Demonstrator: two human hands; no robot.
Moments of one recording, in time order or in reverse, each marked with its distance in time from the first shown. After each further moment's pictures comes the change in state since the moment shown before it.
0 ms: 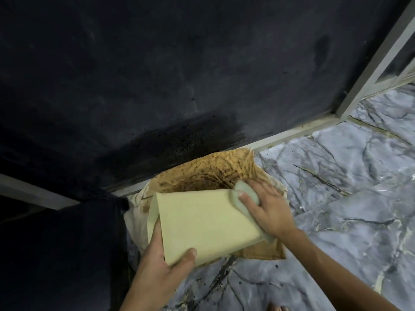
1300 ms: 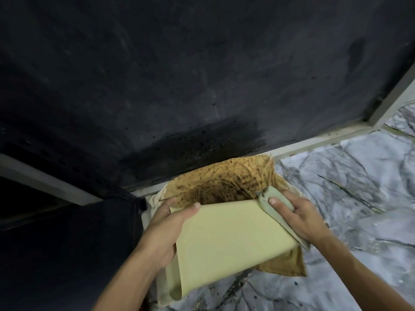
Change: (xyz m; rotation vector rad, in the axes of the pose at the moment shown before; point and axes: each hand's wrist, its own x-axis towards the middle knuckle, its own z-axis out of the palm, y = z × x) left_hand 0.051 0.061 -0.012 -0.334 0.117 -0.442; right_hand 0.023 0.036 -0.009 0.441 -0.038 -0.127
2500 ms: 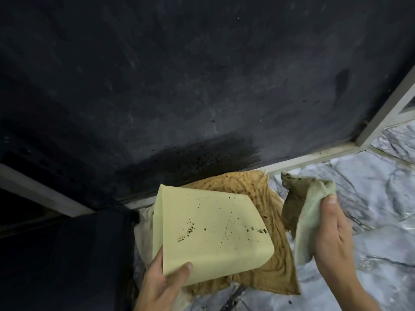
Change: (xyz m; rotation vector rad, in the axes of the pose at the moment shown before) left_hand -0.008 -0.086 -0.030 0.193 0.001 0.319; right_hand -0.037 -0.088 -0.019 0.310 0.611 0.082
